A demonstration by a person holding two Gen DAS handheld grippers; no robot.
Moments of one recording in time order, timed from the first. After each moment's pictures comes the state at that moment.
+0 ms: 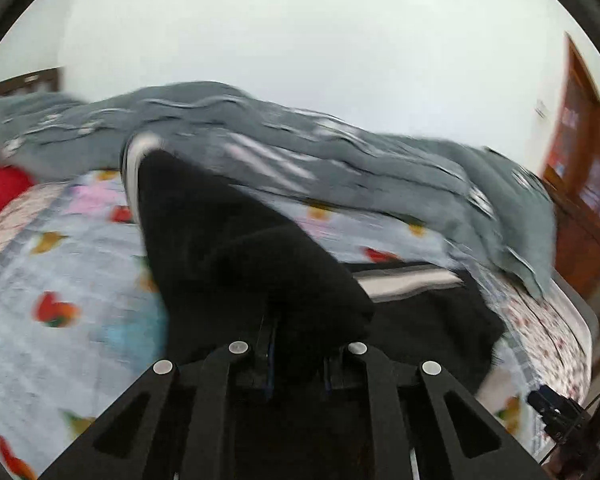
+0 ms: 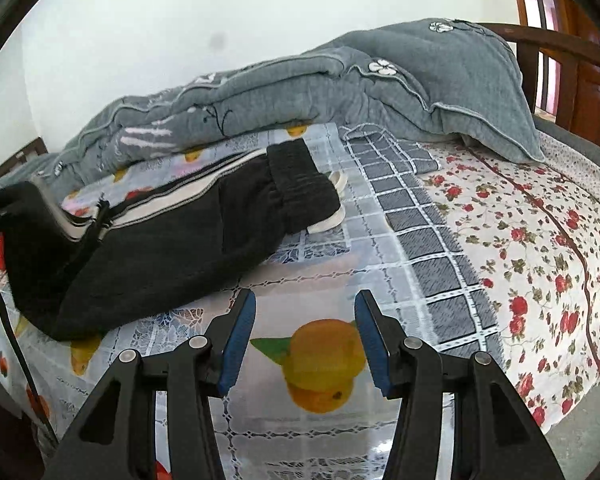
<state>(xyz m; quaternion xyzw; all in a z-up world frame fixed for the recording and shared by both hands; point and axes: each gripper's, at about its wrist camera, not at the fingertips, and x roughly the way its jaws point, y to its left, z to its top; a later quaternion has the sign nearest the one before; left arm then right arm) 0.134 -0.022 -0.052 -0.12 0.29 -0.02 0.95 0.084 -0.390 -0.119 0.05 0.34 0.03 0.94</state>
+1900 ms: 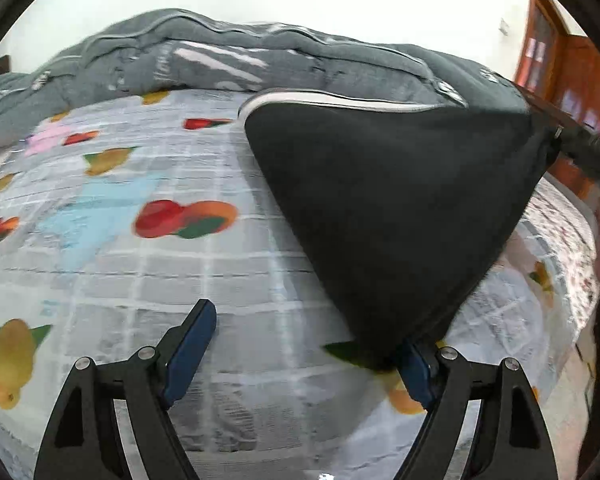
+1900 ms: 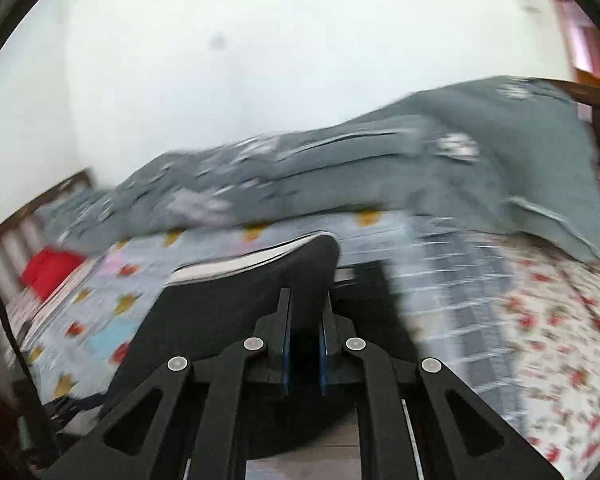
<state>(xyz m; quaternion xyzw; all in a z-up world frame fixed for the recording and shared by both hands) 0.085 -0.037 -0.159 -0.06 0.38 -0.10 0.92 0.168 -0.363 -0.047 0.06 0.26 0.10 0.96</state>
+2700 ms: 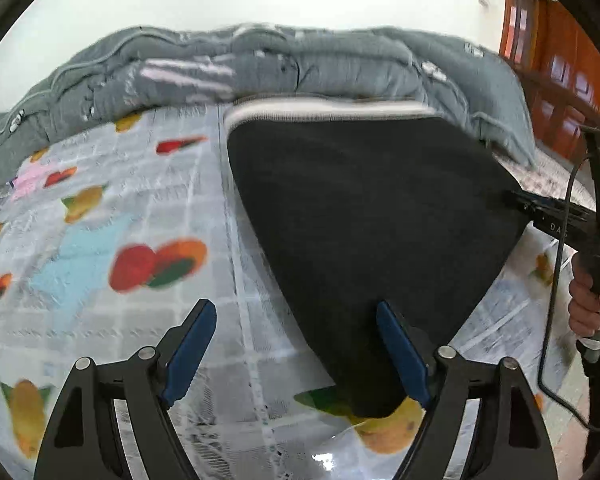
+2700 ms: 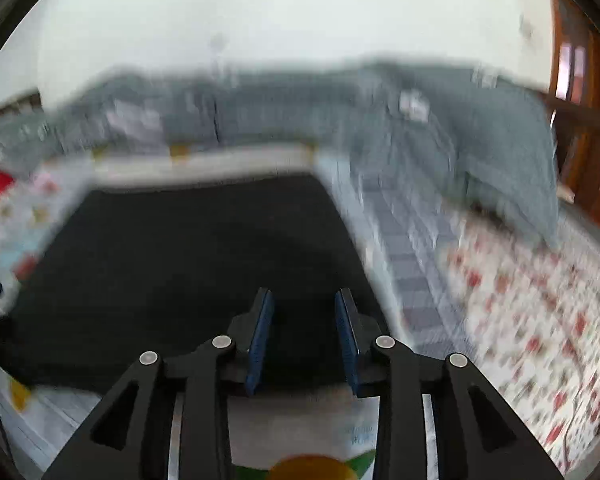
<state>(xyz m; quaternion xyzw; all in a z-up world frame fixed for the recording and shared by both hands) 0.108 -0.065 -0.155 -0.01 0.39 -0.10 0.91 0.177 -0.358 -0.135 -0.06 0.34 0.01 0.94</state>
